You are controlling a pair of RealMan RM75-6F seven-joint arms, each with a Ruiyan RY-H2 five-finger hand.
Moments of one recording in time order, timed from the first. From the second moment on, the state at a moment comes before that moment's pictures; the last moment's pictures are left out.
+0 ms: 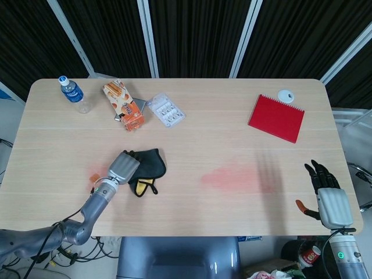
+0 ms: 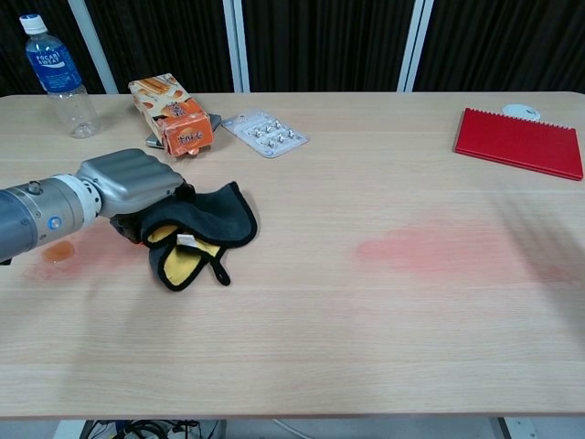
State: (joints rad) left arm -0.79 -1.70 -0.05 -1.20 1.08 0.87 0.70; right arm 0.14 -1.15 0.06 -1.68 -1.44 1.37 -0.04
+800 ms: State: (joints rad) left arm -0.71 -1.61 0.06 -1.21 1.27 0.93 0.55; right arm 0.14 -1.15 0.06 -1.68 -1.44 1.37 -0.05
